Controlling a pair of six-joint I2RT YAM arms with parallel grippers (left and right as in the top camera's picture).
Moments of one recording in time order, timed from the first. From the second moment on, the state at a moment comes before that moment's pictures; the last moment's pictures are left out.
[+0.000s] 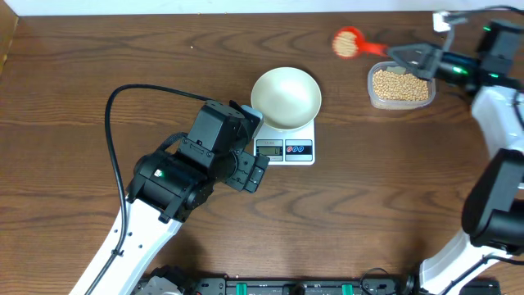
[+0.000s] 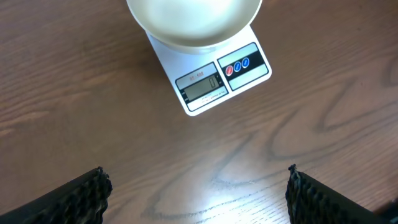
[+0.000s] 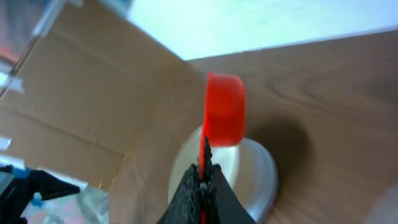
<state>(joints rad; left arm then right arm) -0.54 1.19 1.25 -1.05 0.01 -0.04 -0.22 1.91 1.41 -0.08 -1.30 0.27</state>
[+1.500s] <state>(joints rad) -0.54 1.19 1.25 -1.05 0.01 -0.04 0.04 1.91 1.40 -0.36 -1.12 -0.41</state>
